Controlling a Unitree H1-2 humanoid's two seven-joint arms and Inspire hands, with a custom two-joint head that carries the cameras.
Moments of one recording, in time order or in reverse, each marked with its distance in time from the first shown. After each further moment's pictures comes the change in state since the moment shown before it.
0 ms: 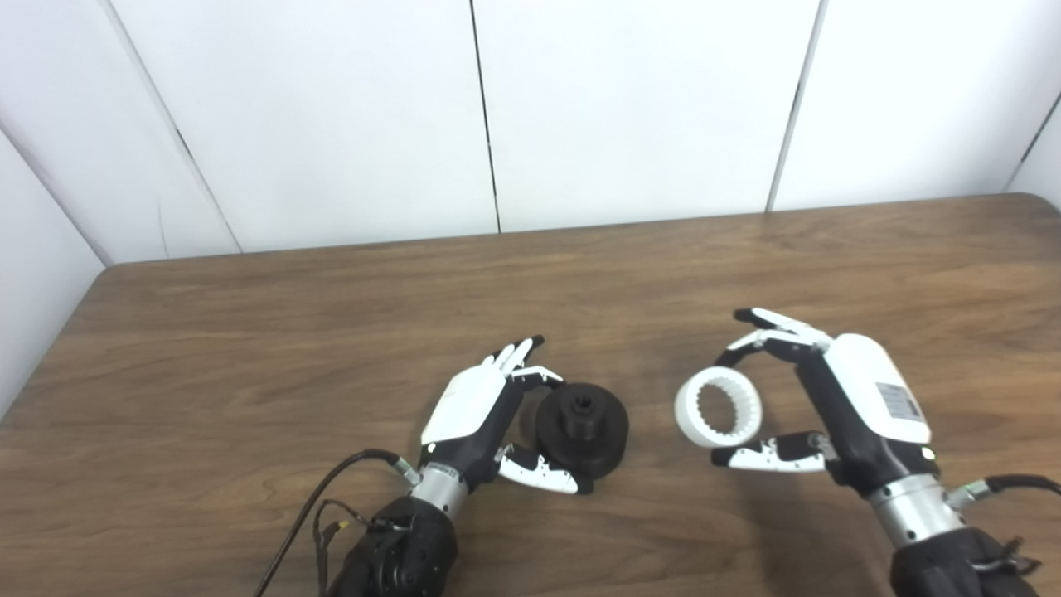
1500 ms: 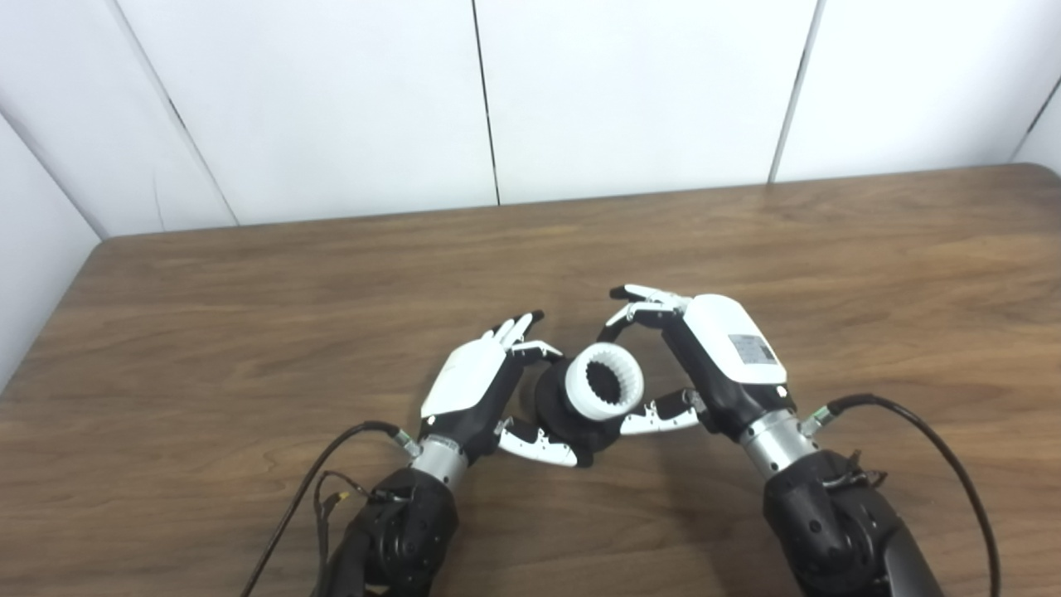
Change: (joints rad) left arm 0.000 0.003 -0.015 -0.019 0.002 0.032 -0.015; right arm -0.145 0.120 0.138 0.161 -0.111 -0.011 0.058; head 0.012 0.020
